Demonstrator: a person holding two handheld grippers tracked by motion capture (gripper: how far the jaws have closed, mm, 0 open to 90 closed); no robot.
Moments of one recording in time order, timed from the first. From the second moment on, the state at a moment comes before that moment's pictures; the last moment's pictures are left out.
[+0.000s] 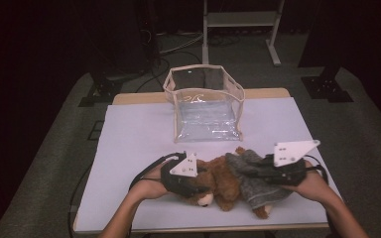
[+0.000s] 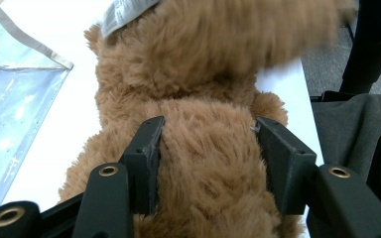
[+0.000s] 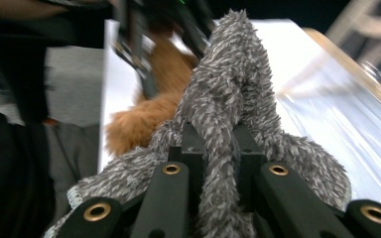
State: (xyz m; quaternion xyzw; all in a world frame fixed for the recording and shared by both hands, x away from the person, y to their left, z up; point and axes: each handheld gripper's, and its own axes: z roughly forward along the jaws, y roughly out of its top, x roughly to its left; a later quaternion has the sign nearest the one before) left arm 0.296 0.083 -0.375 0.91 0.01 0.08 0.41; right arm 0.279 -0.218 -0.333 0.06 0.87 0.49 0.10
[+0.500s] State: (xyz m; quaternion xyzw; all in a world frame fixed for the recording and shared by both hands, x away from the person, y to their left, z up) left arm 0.298 0.082 -0.375 0.91 0.02 0.08 0.41; right arm 0.284 -0.210 -0.354 0.07 0.89 0.43 0.12
